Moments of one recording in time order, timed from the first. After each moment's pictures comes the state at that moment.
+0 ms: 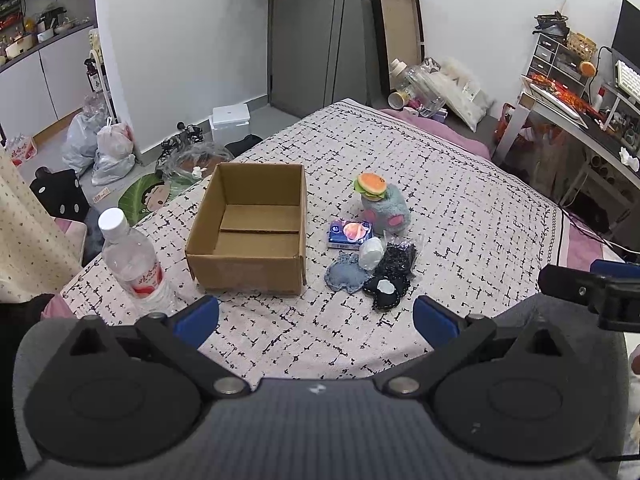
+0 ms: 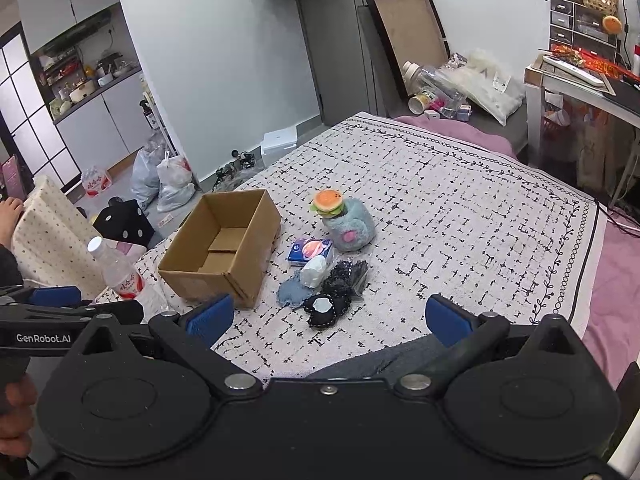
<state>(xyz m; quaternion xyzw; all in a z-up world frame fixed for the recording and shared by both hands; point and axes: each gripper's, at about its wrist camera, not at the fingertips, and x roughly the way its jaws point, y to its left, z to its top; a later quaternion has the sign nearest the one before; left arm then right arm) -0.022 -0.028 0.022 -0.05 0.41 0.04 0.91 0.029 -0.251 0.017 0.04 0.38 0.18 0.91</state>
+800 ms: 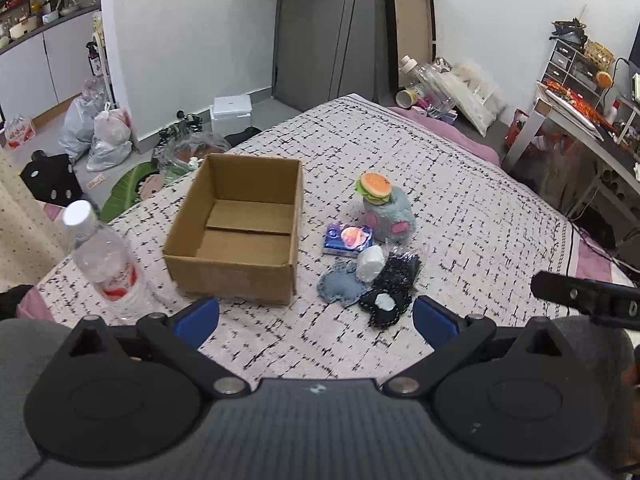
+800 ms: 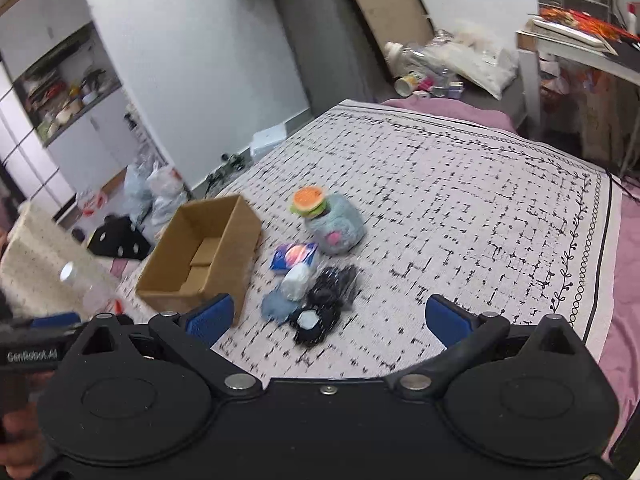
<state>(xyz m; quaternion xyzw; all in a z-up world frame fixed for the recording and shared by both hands) 0.017 -0.030 -0.008 -0.08 0.41 0.05 0.91 0.079 -0.267 -0.021 0.09 0.40 0.17 0.90</state>
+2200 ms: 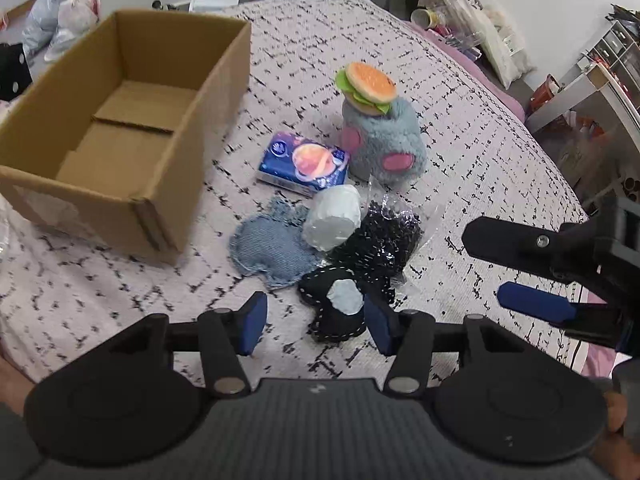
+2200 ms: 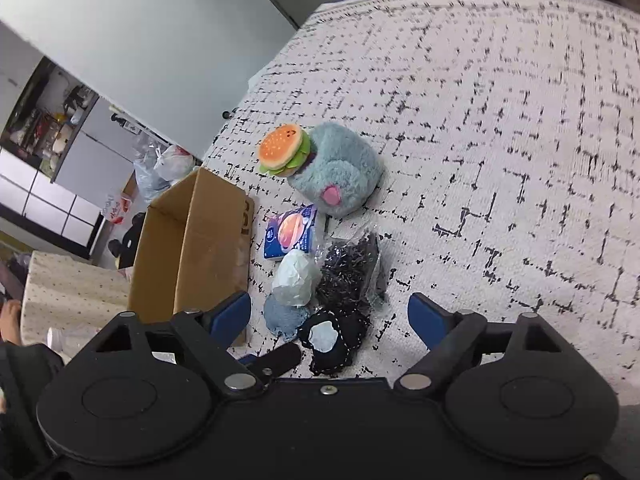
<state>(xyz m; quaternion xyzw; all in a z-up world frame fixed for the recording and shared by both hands) 0.138 -0.059 -0.152 -0.19 0.51 0.03 0.84 0.201 -0.253 -0.136 0.23 0.52 0.19 0.80</state>
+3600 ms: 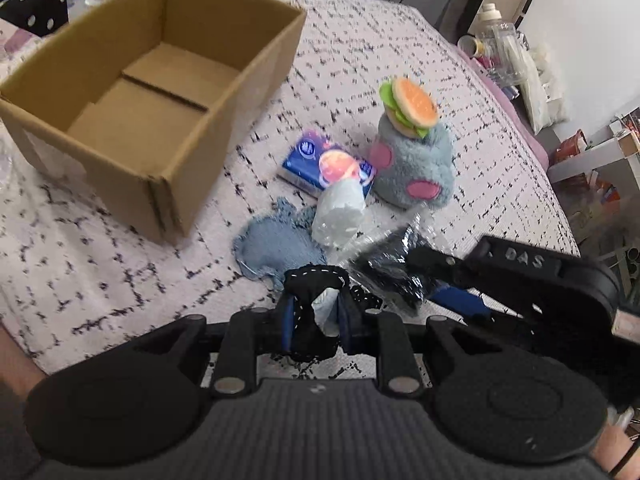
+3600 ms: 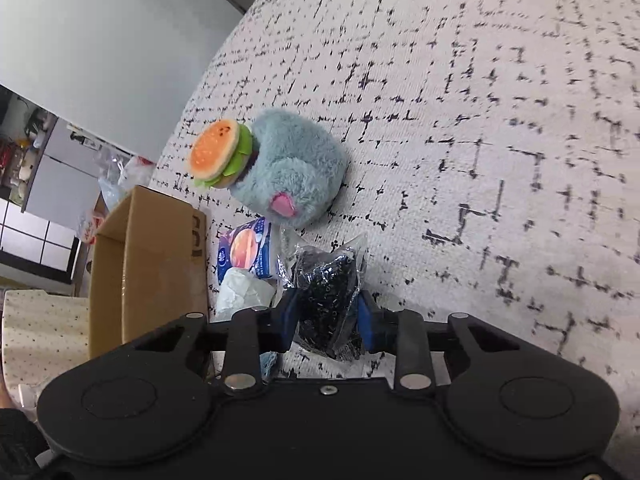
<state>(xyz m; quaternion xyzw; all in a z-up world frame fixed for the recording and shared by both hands) 0.142 -0.044 -0.153 -0.28 0.50 0.08 0.82 0.235 -0.238 -0.178 0.25 0.55 0.14 0.79</state>
